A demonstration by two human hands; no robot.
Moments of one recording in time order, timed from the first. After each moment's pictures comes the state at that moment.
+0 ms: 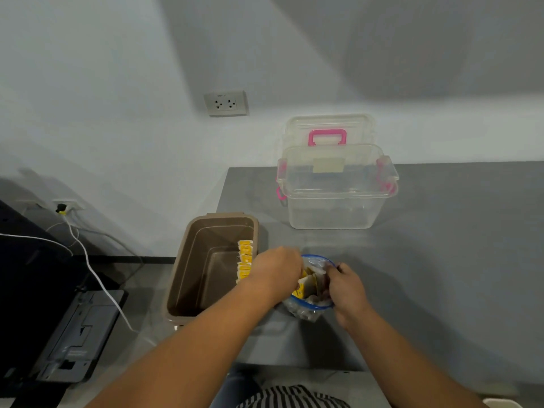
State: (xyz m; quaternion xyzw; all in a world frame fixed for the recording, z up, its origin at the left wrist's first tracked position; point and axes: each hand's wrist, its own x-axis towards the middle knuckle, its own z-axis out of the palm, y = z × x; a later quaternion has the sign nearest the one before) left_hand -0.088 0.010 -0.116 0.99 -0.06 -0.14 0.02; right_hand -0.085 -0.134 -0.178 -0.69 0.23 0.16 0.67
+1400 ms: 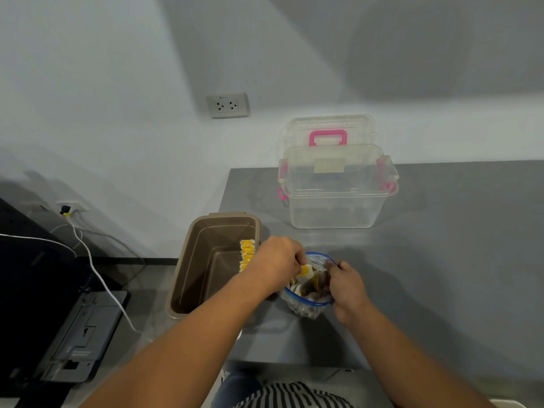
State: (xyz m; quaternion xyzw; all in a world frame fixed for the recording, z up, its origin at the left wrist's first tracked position) left_hand -0.090 0.016 -0.095 0.97 -0.01 -0.12 0.23; right_hand -0.082 -0.131 -0.179 -0.68 0.24 0.17 0.67
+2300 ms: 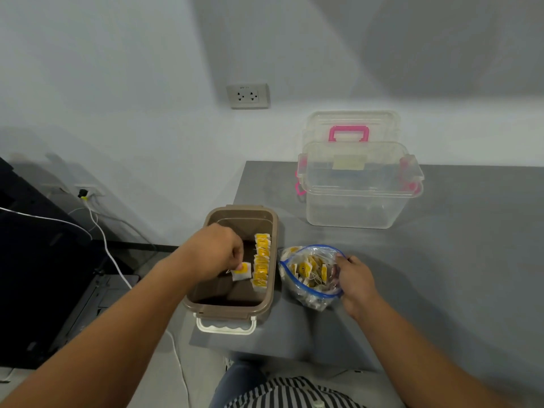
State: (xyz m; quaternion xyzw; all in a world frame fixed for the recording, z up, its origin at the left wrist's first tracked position) left_hand -0.127 0.140 -0.058 0.98 0.02 -0.17 0.09; right_hand -0.073 -0.115 -0.177 -0.66 0.25 0.19 0.68
